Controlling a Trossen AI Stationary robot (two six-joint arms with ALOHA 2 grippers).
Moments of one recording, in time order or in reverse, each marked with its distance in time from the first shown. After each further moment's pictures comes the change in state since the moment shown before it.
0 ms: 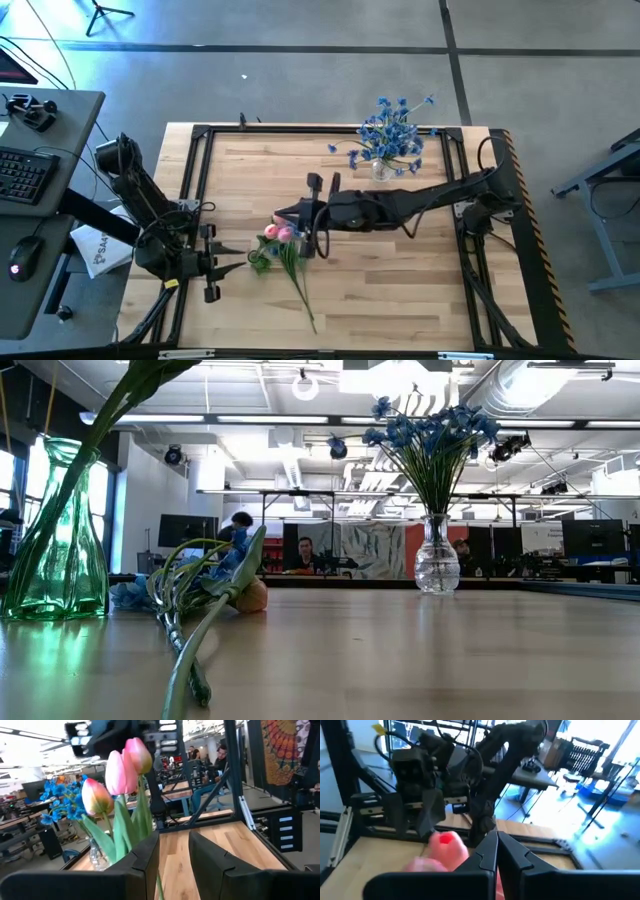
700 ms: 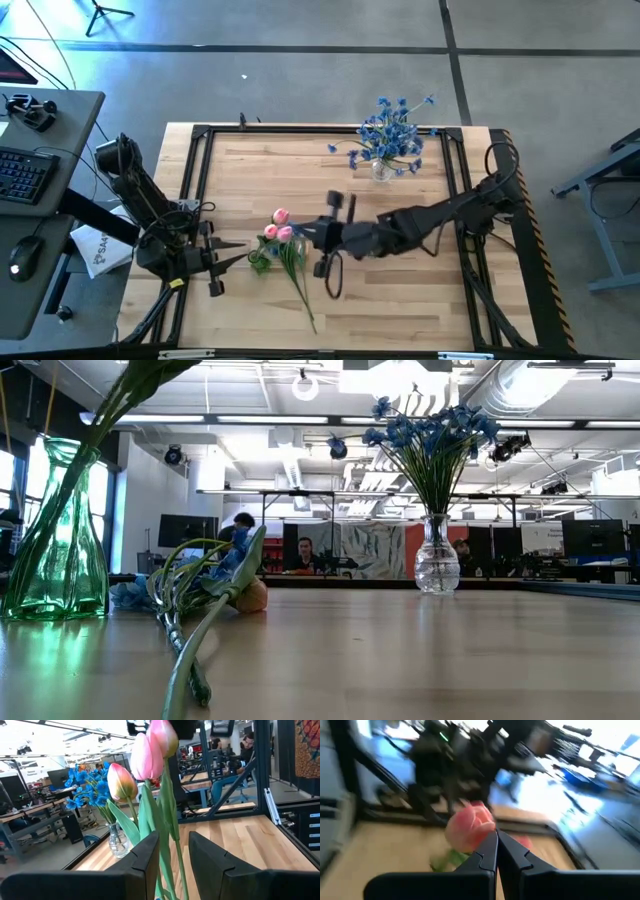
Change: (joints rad) left arm 0.011 0.000 0.001 -0.016 -0.107 -0.017; right arm 0.127 -0.041 0.001 -0.152 0.226 0.058
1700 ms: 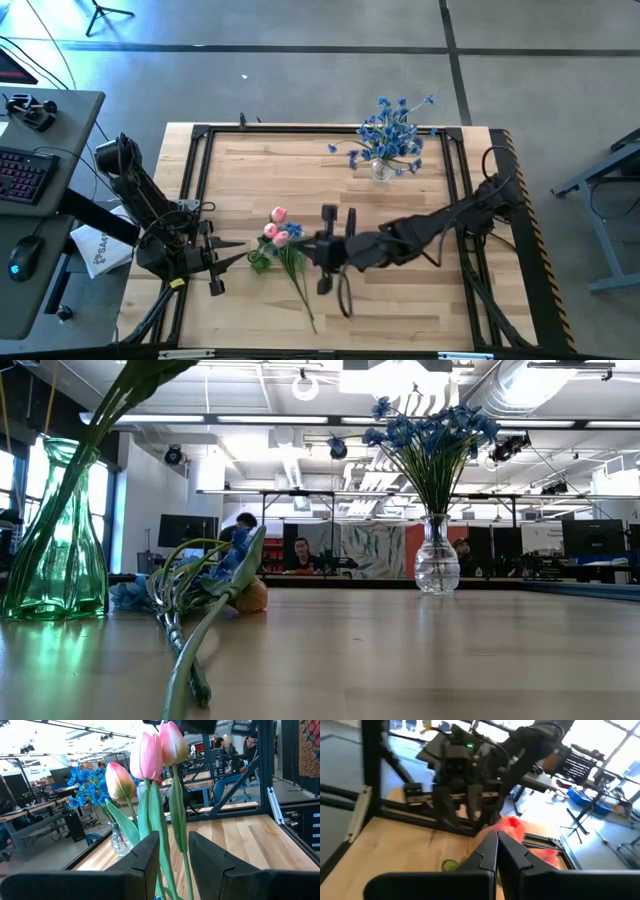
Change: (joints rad) left arm 0.000 0.000 0.000 0.000 -0.017 -0.001; right arm 0.051 0.020 0.000 0.073 -0.021 -0.126
